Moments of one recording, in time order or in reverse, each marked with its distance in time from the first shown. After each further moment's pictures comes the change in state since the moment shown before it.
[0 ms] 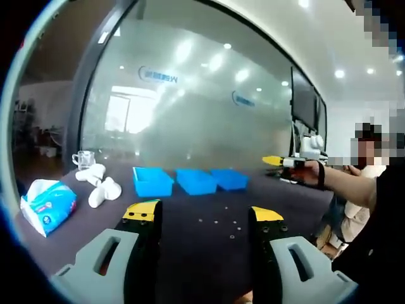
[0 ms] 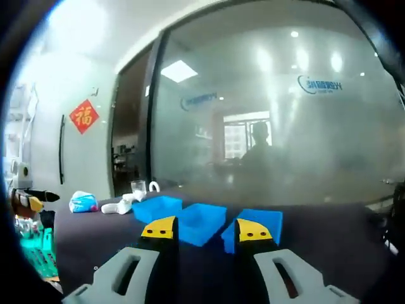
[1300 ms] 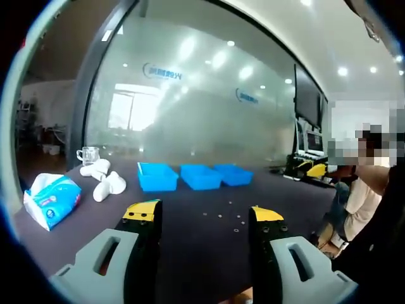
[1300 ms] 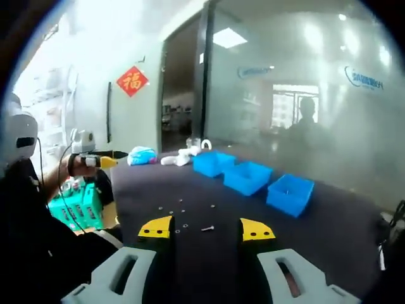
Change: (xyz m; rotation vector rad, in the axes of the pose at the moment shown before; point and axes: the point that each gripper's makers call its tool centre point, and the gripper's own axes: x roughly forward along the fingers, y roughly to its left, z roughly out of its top) left arm -0.006 0.006 -0.009 -0.004 0.018 0.027; right arm -0.086 0.054 -0.031 -0.183 0.296 0.317
